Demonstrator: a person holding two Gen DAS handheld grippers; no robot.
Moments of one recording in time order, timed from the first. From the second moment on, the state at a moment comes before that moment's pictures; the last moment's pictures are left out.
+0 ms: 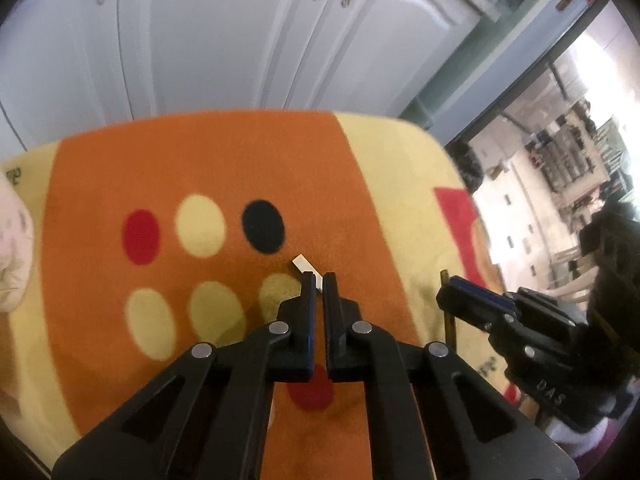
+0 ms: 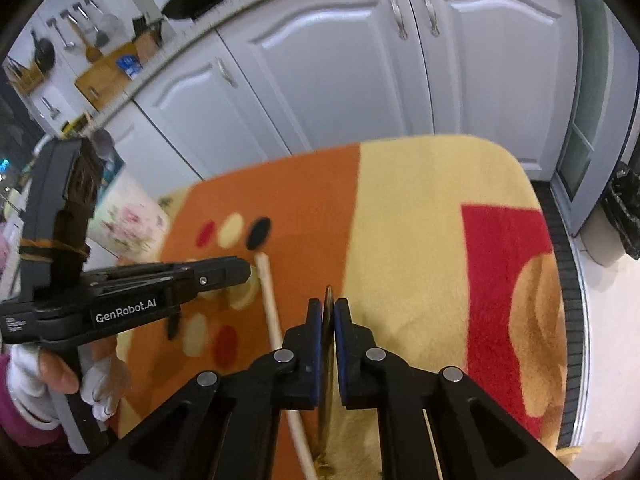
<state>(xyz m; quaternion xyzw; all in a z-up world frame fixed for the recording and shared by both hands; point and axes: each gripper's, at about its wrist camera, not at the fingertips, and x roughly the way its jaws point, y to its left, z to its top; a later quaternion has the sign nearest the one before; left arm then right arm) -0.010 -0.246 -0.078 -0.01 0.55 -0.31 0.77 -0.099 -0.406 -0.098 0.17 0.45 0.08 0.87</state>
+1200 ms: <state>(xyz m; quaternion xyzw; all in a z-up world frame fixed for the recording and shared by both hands) -0.013 -0.243 -0.079 -0.01 0.55 -0.30 0.78 -0.121 -0.405 -0.062 0.22 0.41 0.11 0.88</state>
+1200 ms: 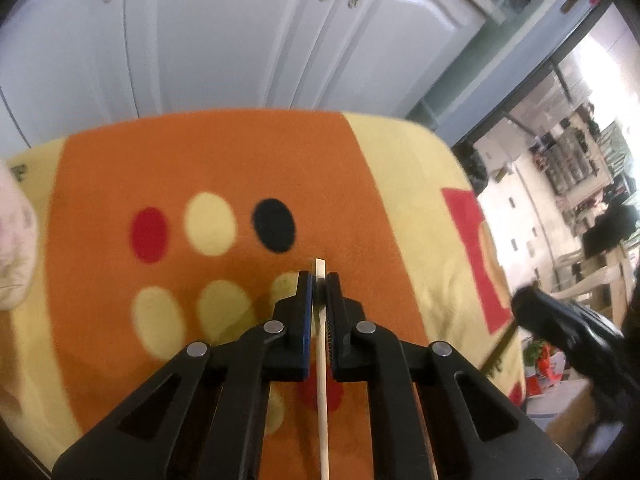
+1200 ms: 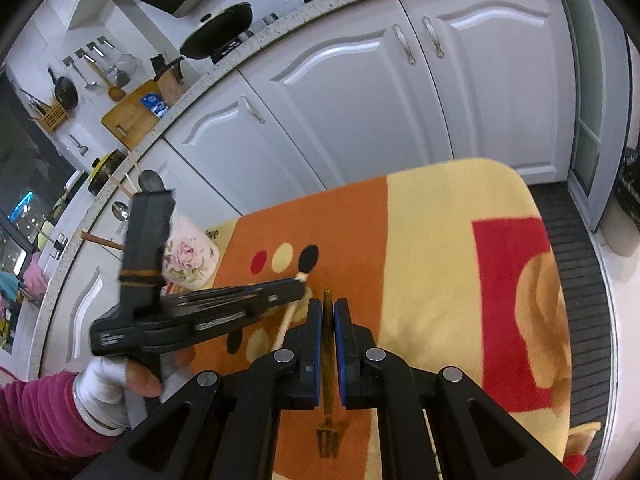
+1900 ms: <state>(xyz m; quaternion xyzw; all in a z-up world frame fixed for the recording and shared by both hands) -0.029 -0.142 0.015 -0.06 0.46 -0.28 0.84 -0.079 -0.335 -0.004 0.14 0.38 0.17 0.90</state>
